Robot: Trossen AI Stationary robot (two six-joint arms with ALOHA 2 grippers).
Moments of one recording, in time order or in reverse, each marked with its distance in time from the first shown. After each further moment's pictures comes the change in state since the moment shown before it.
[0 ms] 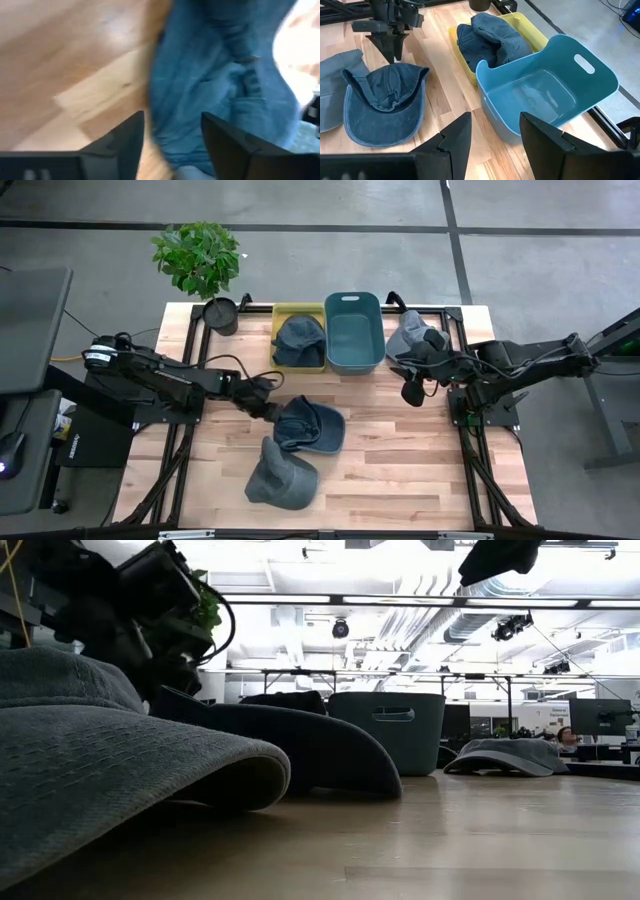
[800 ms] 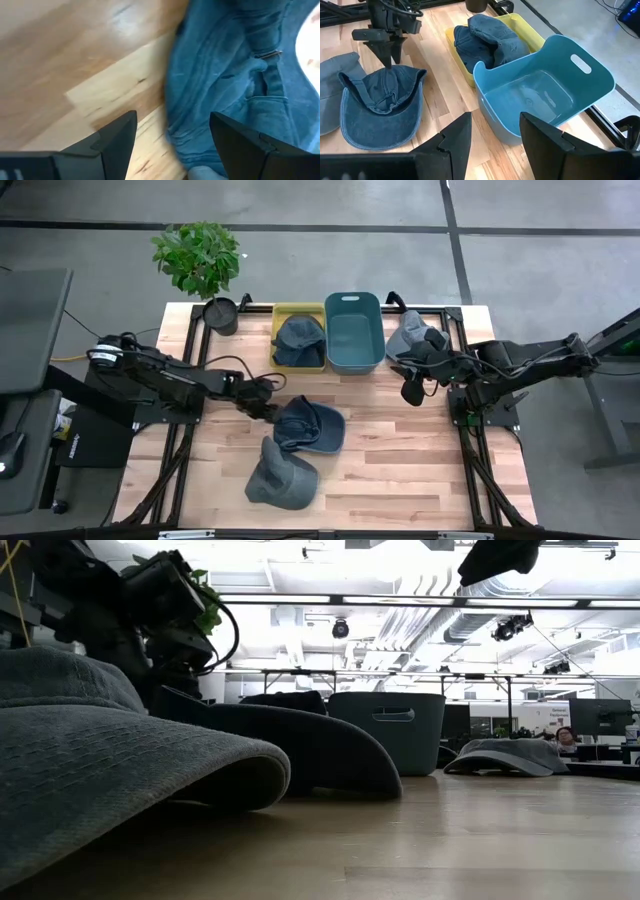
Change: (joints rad) left arm 0.000 0.072 0.004 0.000 0.034 0.007; right arm 0.000 0.000 0.000 0.000 0.016 0.010
